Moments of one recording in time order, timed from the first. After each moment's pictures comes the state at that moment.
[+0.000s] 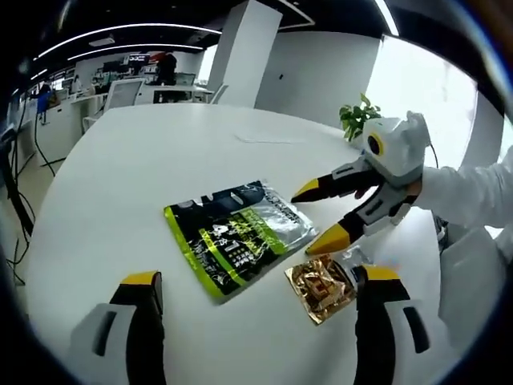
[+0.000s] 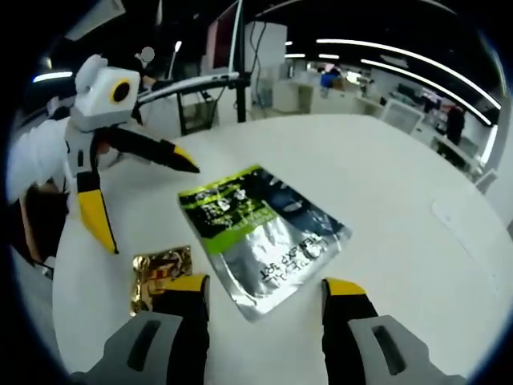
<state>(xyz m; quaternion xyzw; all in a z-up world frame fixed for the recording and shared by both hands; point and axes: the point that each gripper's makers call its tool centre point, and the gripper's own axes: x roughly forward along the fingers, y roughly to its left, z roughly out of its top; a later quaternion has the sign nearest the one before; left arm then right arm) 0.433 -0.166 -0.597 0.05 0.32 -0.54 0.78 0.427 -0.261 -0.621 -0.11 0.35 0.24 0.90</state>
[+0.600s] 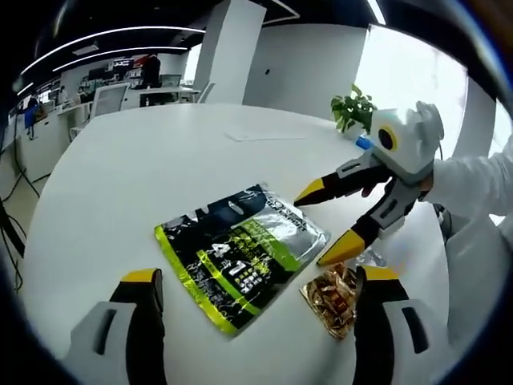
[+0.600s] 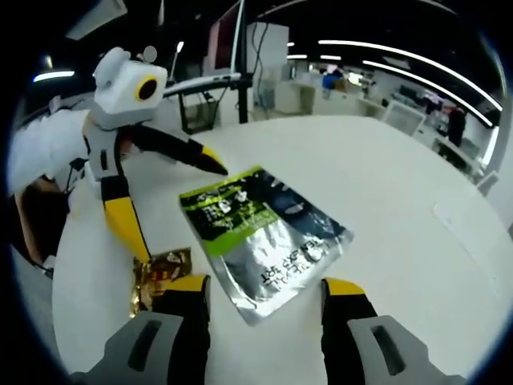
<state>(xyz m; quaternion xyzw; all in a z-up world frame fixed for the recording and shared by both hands) 0.436 -0.189 -0.597 0.08 0.30 -0.57 0.76 0.429 -0.260 -0.621 -0.11 0.34 0.25 0.90</state>
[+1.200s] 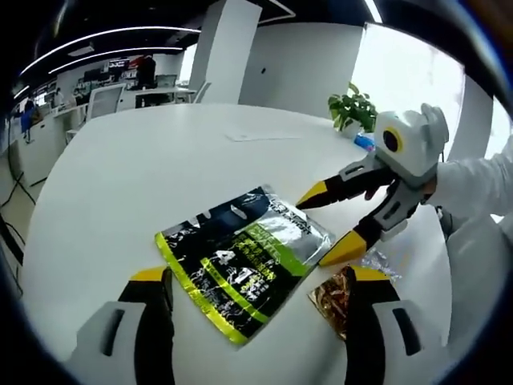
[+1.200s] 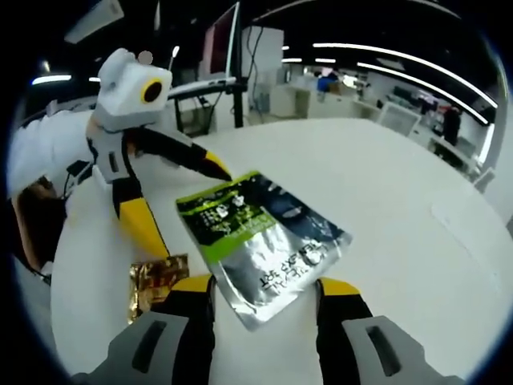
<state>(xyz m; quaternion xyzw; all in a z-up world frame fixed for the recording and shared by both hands) 0.457 -0.188 -0.606 0.10 0.30 -0.57 0.76 0.432 -0.259 -0.618 -0.10 0.34 0.24 0.91</state>
